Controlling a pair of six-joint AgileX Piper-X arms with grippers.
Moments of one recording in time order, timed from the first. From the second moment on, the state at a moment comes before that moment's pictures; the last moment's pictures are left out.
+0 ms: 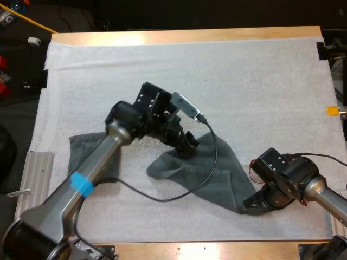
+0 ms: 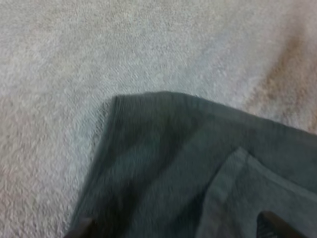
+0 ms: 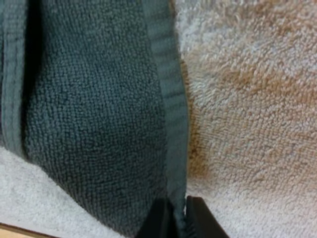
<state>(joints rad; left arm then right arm) -0.51 1.54 -1.23 0.94 0.43 -1.59 0.66 1.19 -0.70 1.17 -0.06 -1.47</state>
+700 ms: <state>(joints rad) -0.60 1.99 -1.47 0.84 0.40 -1.59 0.66 1.19 -0.70 1.17 -0.06 -1.47</state>
